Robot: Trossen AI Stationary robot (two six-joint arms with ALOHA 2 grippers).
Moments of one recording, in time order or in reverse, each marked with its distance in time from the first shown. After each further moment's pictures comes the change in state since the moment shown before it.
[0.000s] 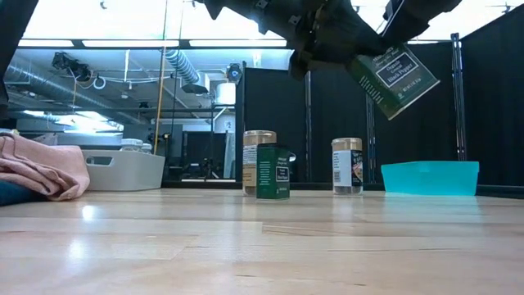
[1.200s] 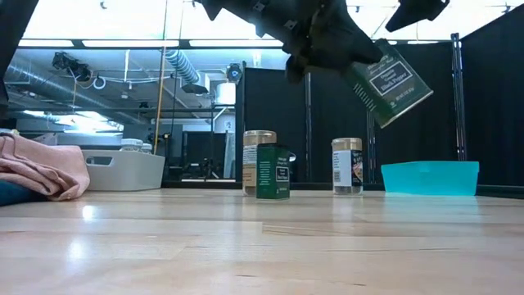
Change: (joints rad) left arm 0.000 0.000 -0.001 -0.043 0.005 -0.011; right arm 0.092 -0.090 0.003 -0.028 0.084 0.113
